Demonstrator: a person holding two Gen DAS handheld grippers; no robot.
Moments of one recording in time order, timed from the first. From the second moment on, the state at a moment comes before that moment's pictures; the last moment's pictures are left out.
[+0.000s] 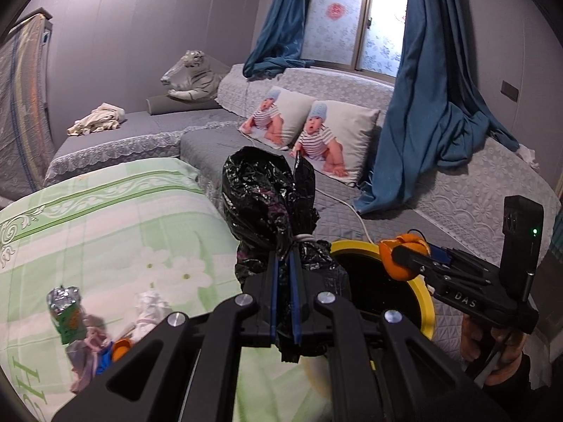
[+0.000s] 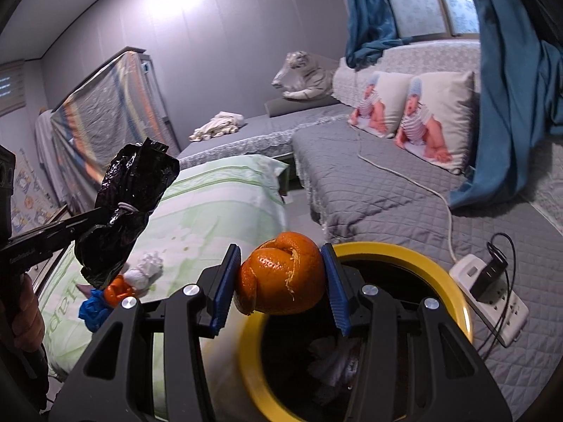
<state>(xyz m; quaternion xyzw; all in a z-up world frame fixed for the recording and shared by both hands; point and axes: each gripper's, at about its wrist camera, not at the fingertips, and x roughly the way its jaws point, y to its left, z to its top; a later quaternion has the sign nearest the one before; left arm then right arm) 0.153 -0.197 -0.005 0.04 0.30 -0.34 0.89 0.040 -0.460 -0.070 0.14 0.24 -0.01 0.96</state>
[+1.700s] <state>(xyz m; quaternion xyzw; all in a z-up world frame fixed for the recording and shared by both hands) 0.174 -0.323 -0.106 0.07 0.41 -0.38 0.83 0.030 -0.545 -0.148 0.22 0.29 -0.10 0.93</state>
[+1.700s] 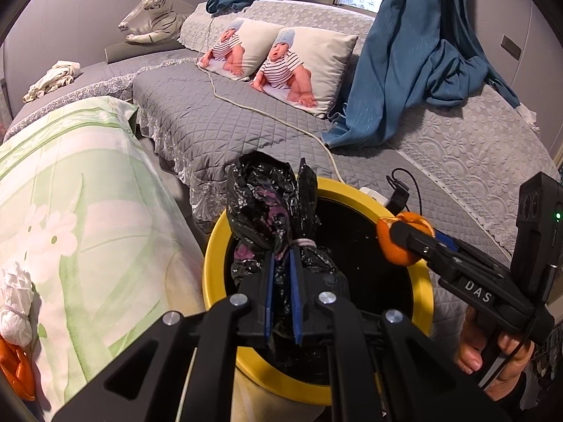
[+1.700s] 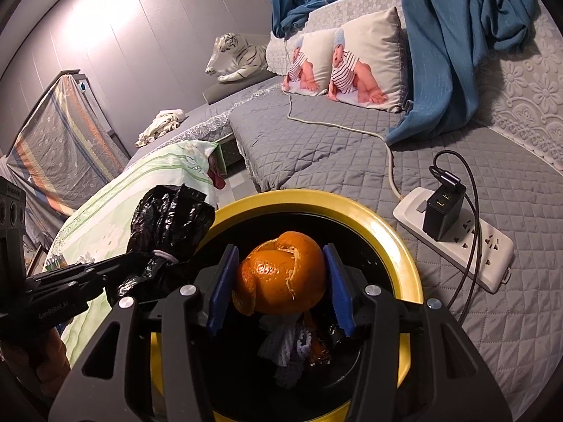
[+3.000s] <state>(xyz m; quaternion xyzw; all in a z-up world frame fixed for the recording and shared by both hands) 0.236 -0.038 -0.016 -0.04 0.30 -0.12 0.95 0.097 -0.382 -0.067 0.12 0.25 0.07 0.96</state>
